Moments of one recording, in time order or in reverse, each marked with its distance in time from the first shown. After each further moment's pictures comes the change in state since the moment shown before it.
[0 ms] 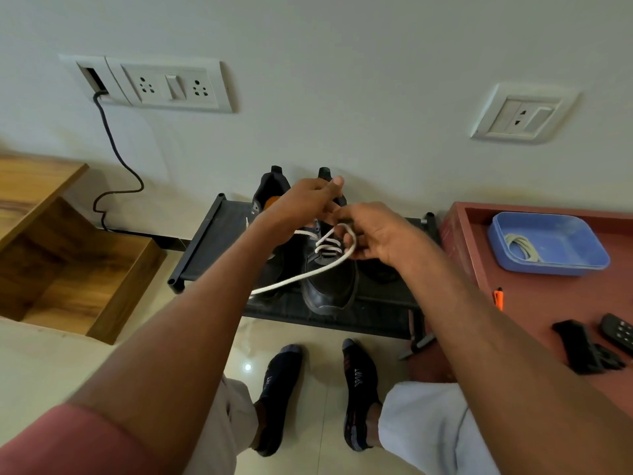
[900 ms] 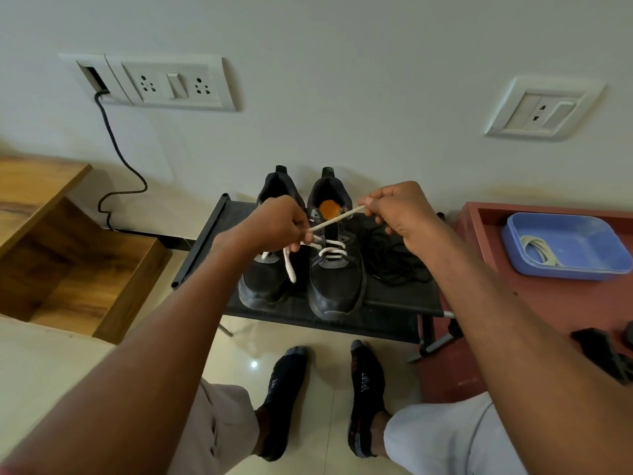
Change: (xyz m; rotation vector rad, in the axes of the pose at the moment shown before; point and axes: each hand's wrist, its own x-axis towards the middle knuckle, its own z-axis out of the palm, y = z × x) left_hand -0.005 -0.040 -0.041 0.606 -0.088 0.064; right_hand 0.031 -0.004 -0.031 -0.232 0.243 -0.336
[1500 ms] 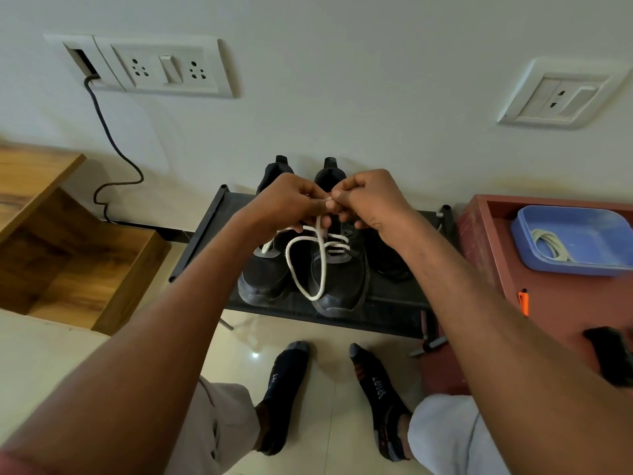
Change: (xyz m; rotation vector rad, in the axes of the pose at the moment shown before) left_hand 0.006 0.013 -0.001 -0.557 0.057 -0.013; right_hand 0.004 -0.011 0.040 -0.049 -0.093 -0.069
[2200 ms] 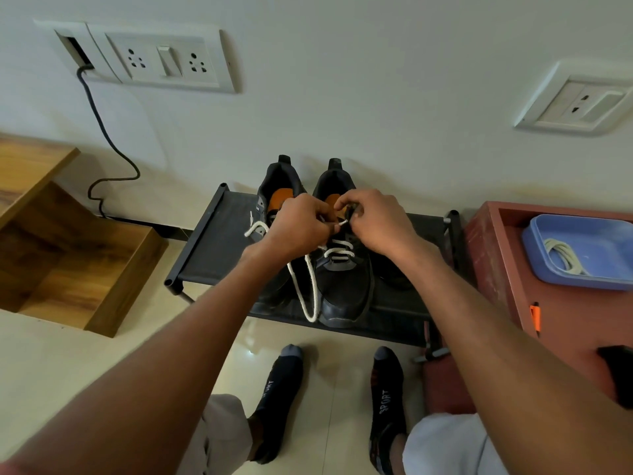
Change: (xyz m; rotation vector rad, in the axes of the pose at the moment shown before) left_hand 0.019 -0.029 0.031 0.308 0.182 0.069; right_hand 0.010 0.022 0.004 -0.507 -0.050 -0.187
